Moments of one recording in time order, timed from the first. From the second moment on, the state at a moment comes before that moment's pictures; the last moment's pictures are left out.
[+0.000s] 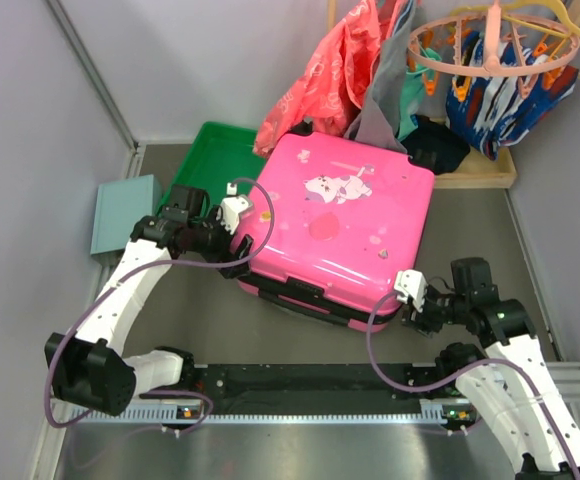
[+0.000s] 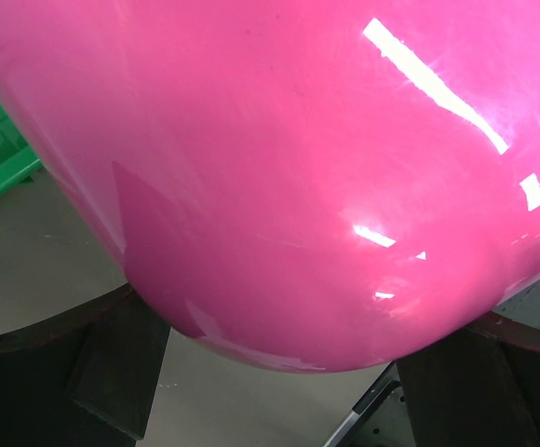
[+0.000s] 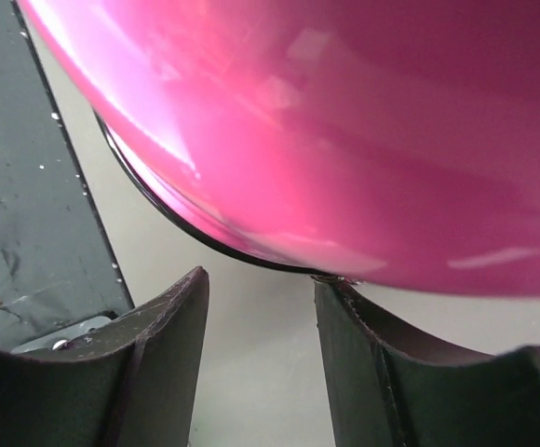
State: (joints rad) left arm -0.25 1.21 1.08 -0.84 0.50 0.40; right arm 0.22 0.55 0.59 -1.01 -0.60 -0.88
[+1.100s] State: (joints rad) left arm -0.25 1.21 1.08 -0.84 0.50 0.40; right arm 0.20 0.51 0.53 -0.86 -0.61 -0.71
